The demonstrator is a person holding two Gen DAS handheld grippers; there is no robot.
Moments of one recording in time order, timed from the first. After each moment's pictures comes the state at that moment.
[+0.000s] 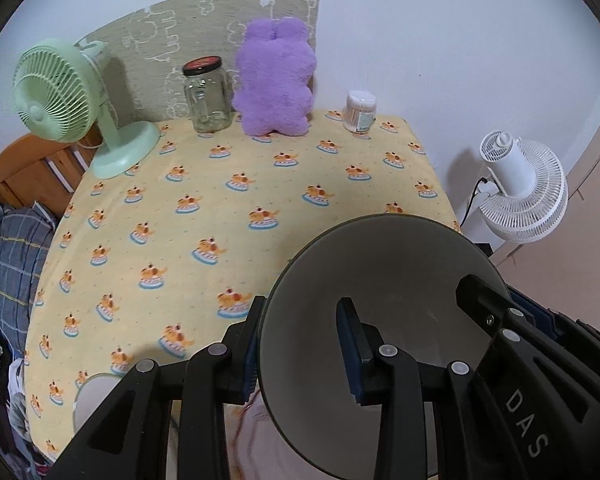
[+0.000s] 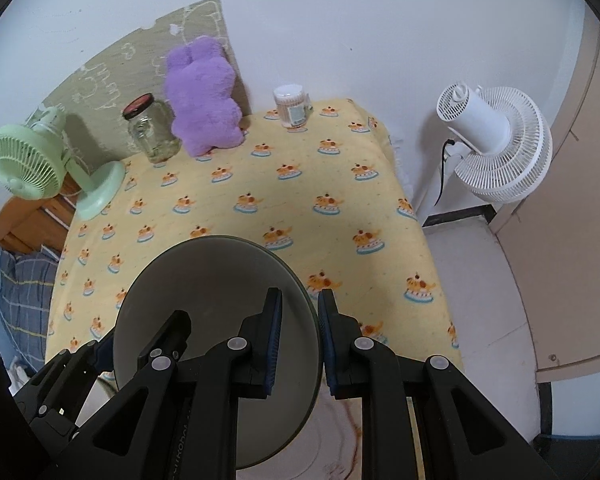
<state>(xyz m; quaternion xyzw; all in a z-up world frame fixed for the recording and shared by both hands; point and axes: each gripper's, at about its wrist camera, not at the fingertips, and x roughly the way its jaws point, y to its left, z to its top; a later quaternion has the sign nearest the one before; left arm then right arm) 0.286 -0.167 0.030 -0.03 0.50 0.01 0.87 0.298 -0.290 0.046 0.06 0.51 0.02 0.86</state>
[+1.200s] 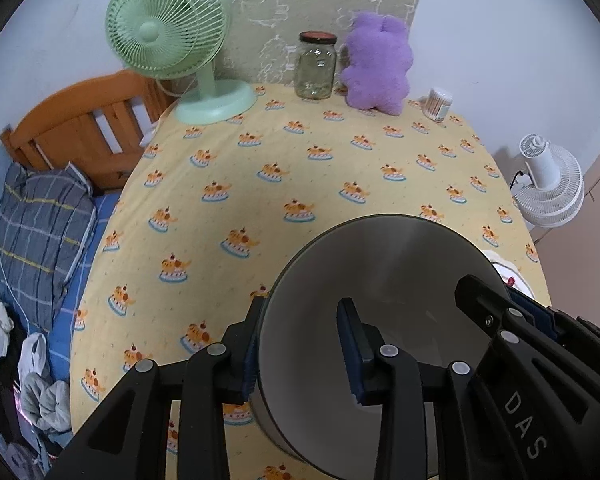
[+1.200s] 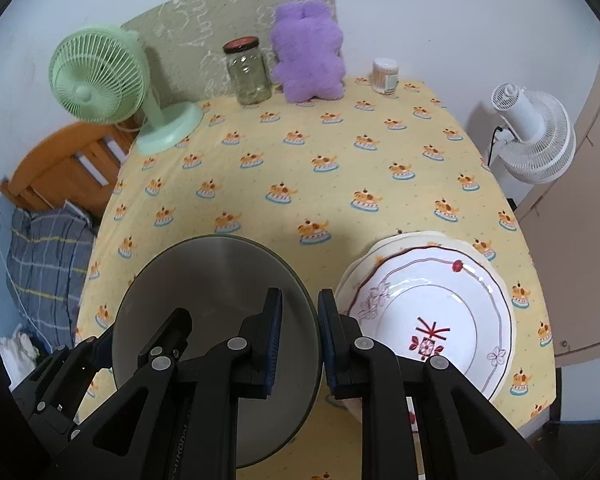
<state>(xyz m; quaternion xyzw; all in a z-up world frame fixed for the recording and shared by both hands) 0.193 -0.002 0.015 -0.06 0.51 0.04 0.86 0.215 -0.117 0.034 0.03 0.52 0.05 0.85</state>
